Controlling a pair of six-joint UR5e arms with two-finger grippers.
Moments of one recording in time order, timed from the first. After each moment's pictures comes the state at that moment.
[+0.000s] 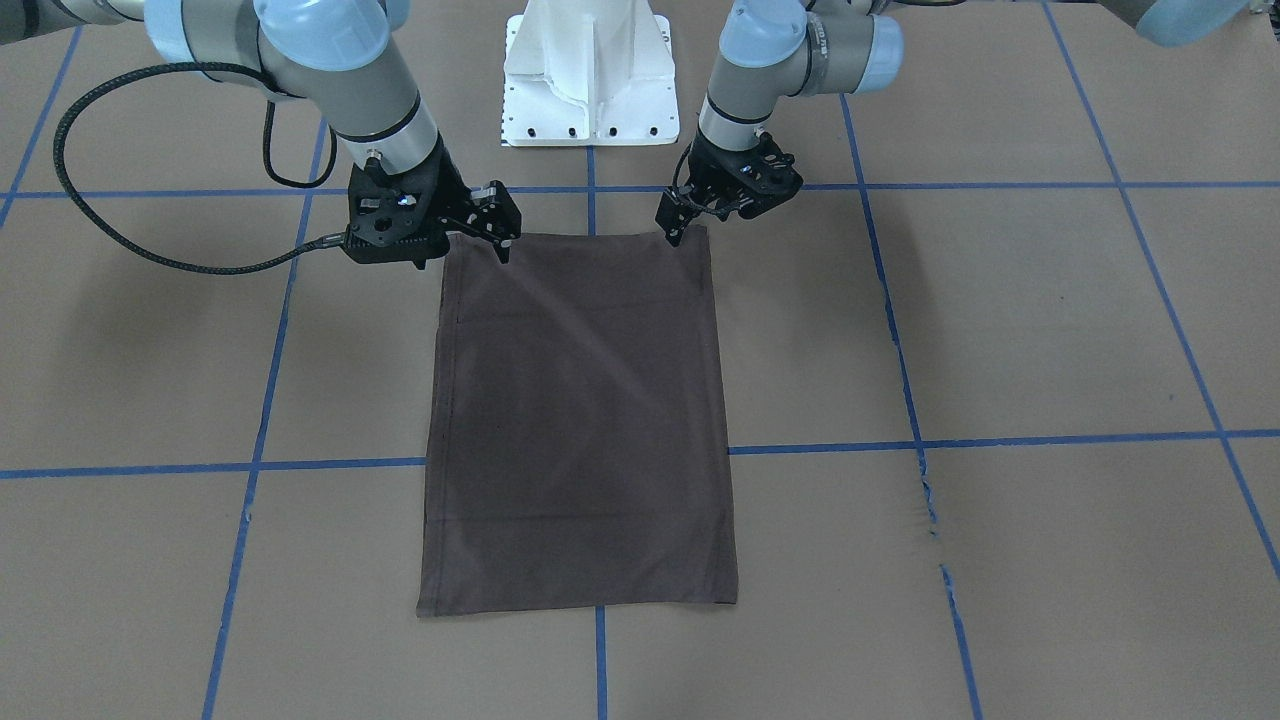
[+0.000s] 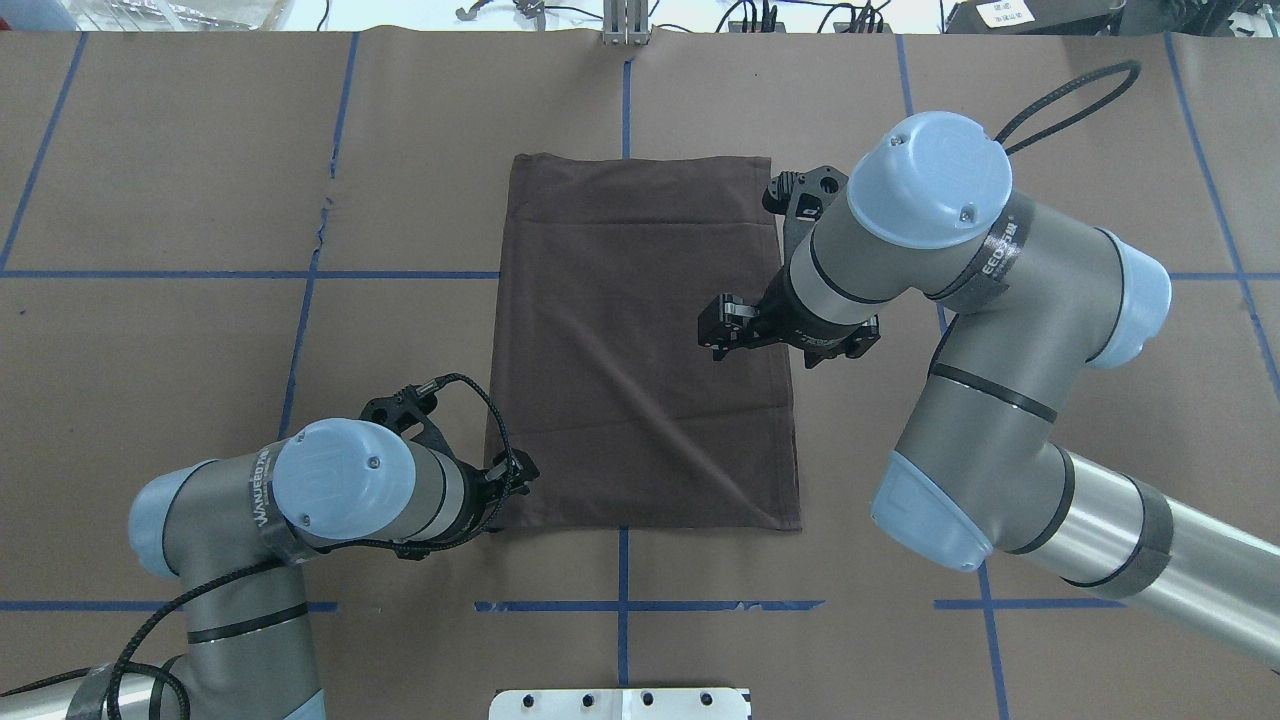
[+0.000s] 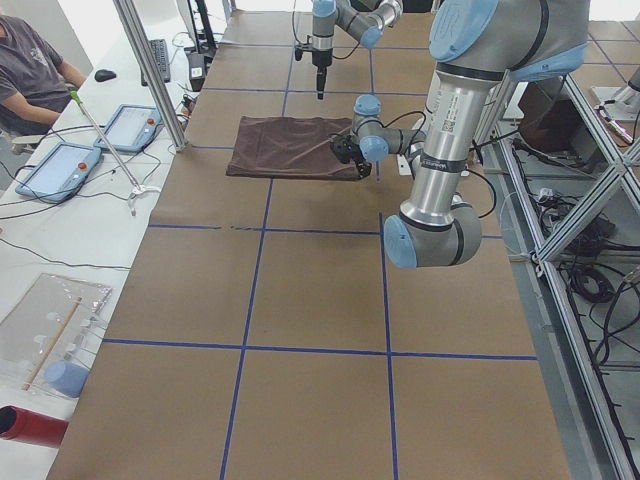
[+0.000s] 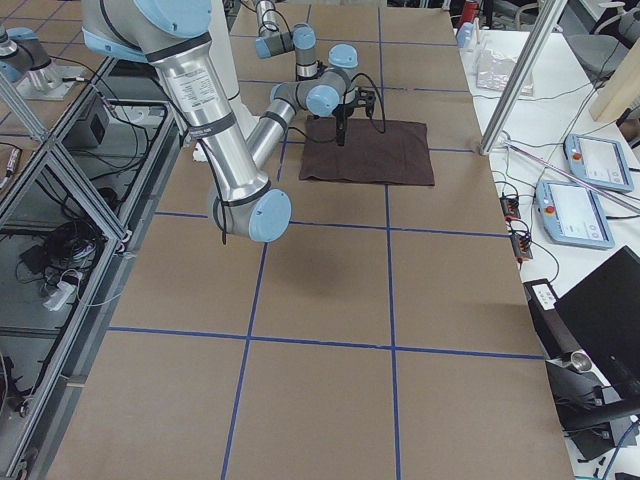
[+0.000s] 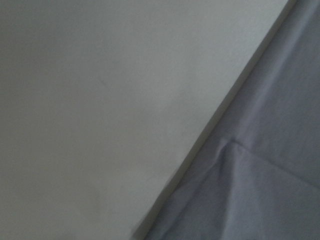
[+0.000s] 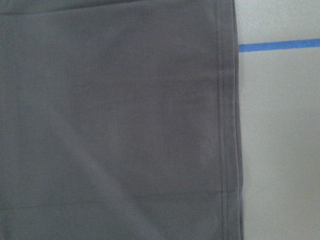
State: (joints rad) left arm -0.31 -1.98 -1.86 -1.79 -1.72 -1.96; right arm 0.63 -1.03 1.91 -1.61 2.02 1.20
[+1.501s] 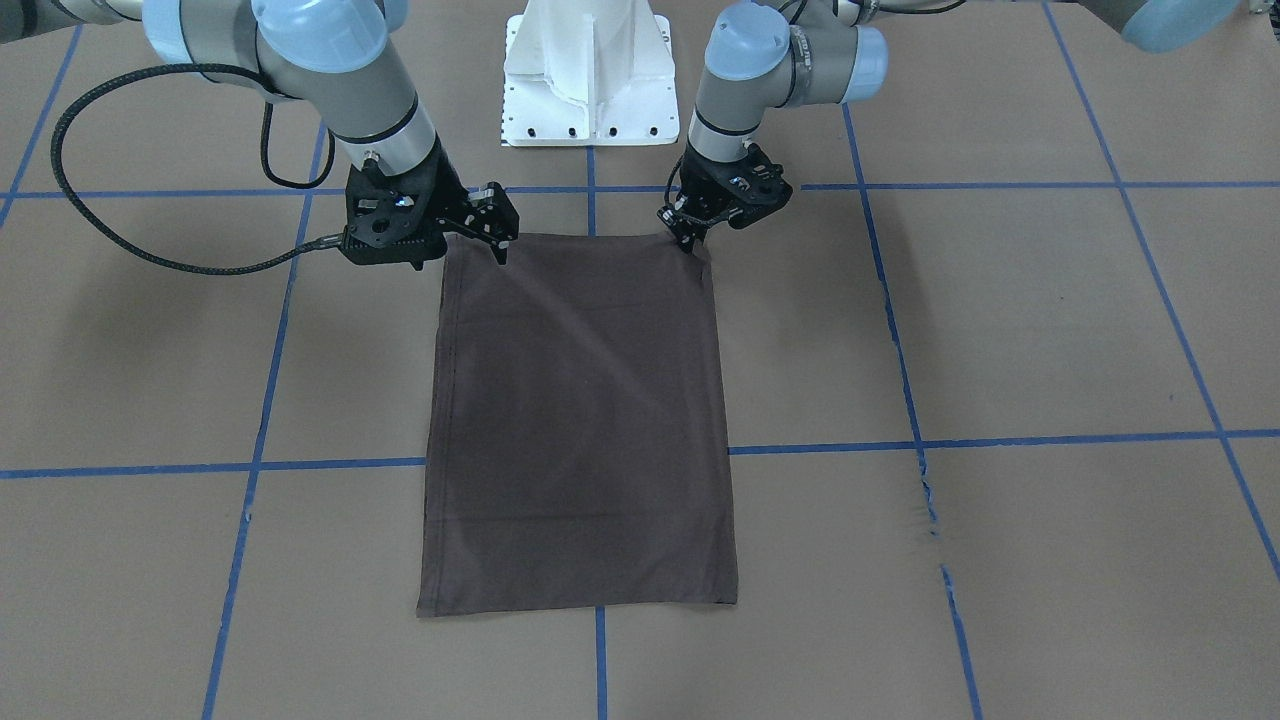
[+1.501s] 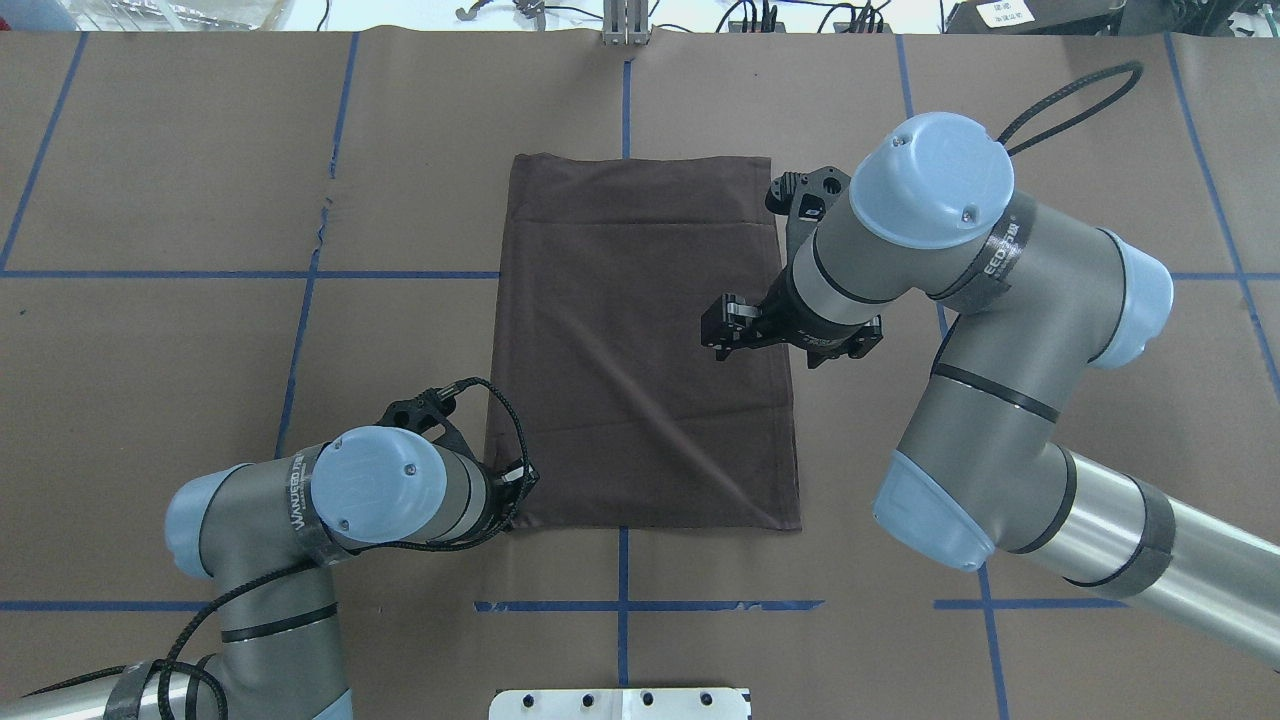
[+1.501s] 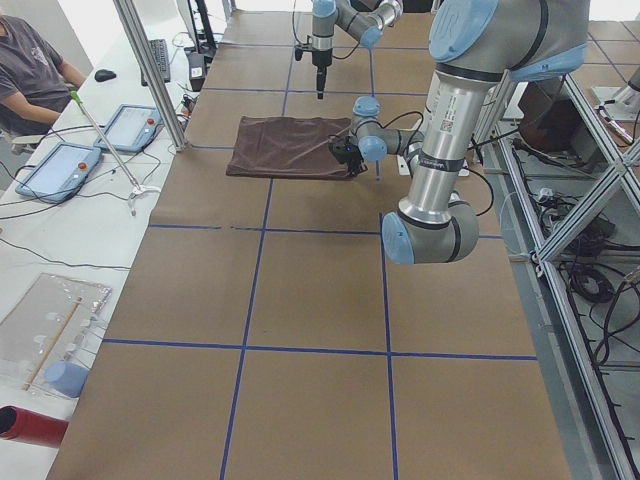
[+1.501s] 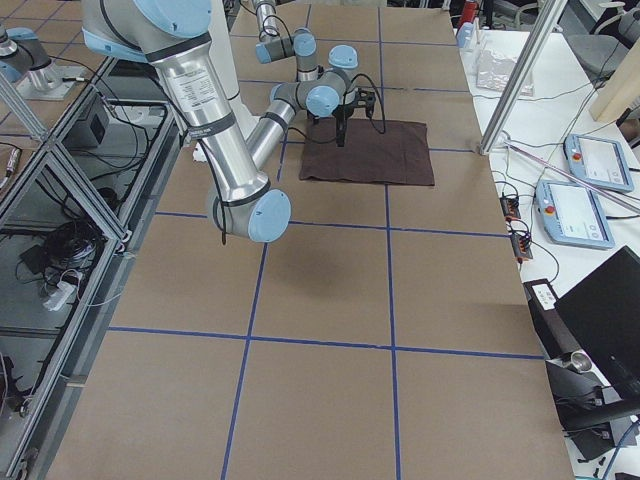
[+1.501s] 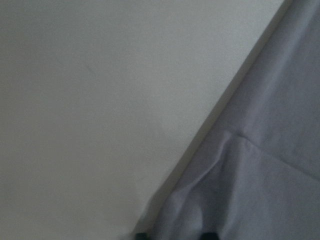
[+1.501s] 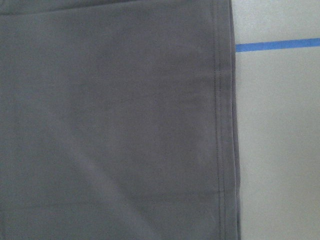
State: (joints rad) left arm -0.31 -2.00 -1.82 -1.79 -1.70 -1.96; right arm 0.63 -1.04 1.91 -1.61 2.02 1.20
